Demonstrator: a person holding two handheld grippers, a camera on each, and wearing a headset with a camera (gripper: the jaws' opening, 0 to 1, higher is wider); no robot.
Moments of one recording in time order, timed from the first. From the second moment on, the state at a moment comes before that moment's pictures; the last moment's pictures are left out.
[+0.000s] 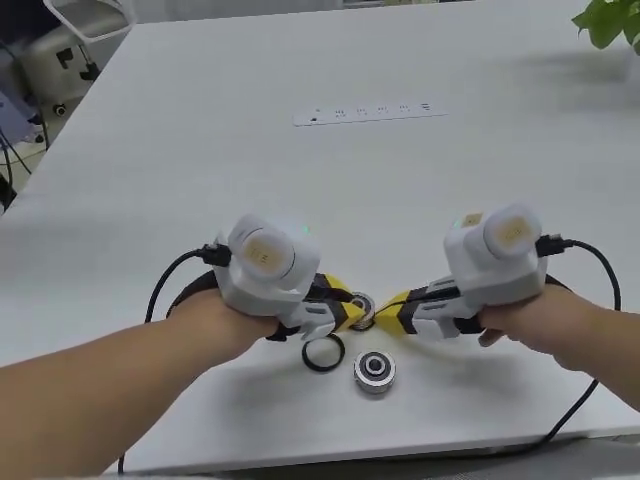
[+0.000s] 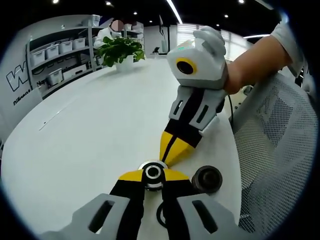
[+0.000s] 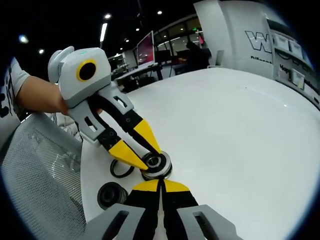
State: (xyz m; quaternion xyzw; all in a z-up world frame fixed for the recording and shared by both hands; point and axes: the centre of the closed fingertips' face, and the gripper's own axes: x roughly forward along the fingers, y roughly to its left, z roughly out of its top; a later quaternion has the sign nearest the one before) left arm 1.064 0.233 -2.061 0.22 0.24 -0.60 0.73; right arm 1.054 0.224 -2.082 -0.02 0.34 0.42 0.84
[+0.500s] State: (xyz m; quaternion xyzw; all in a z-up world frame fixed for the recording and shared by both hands) left arm 1.064 0.233 -2.062 0.22 0.24 -0.60 0.73; right arm 1.061 0.222 -2.066 0.04 0.33 0.40 0.85
